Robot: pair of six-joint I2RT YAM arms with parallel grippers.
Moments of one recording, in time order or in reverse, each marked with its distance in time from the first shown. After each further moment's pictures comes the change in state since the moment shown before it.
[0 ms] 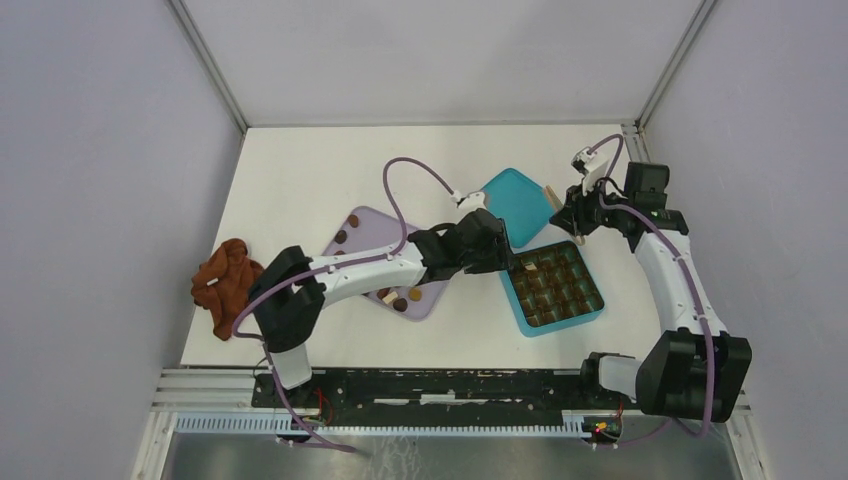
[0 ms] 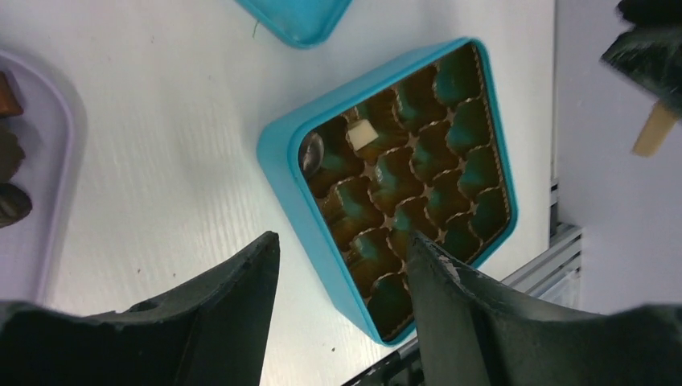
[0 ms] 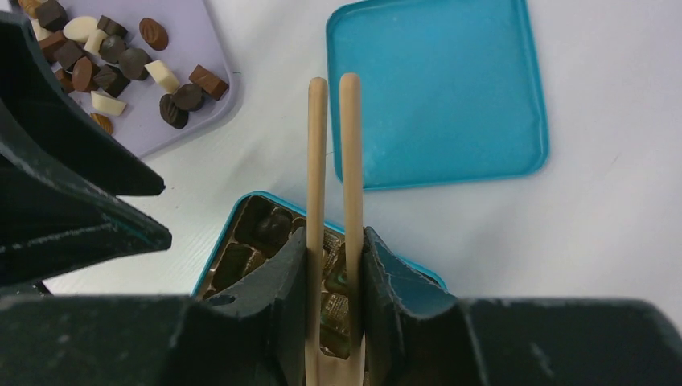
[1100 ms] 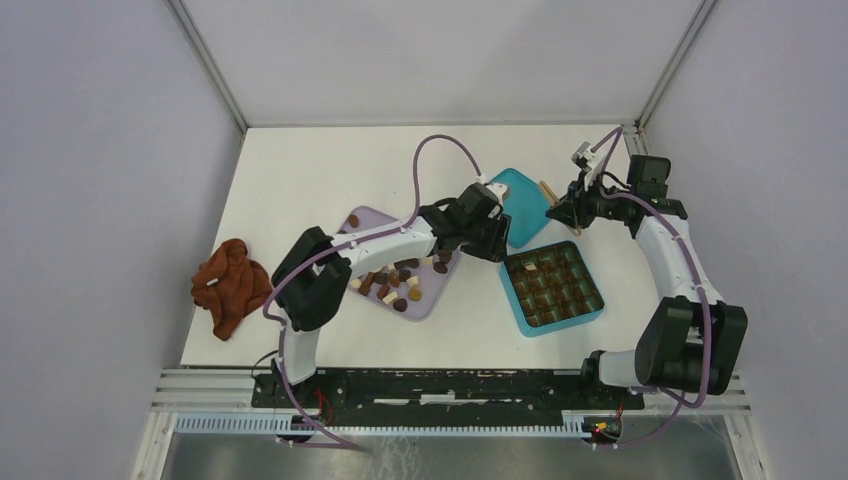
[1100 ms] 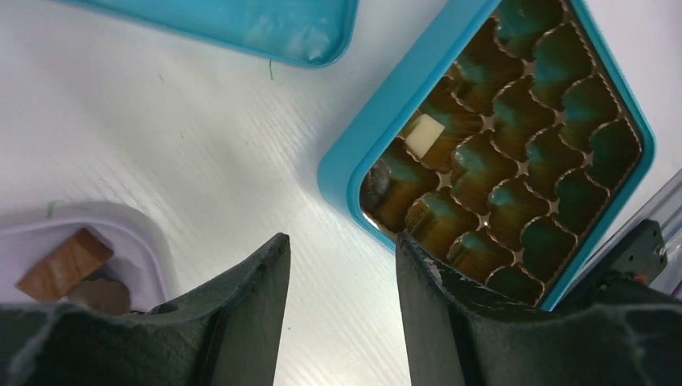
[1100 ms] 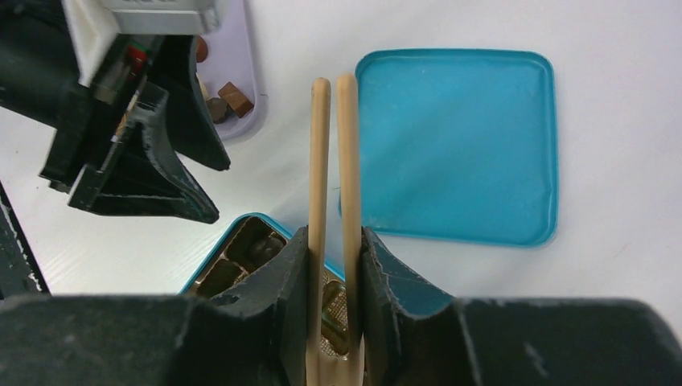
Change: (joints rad) left arm 0.116 0.177 0.201 -0.118 0.286 0.531; right arm -0.066 0.134 0.050 0.028 -0.220 -0.156
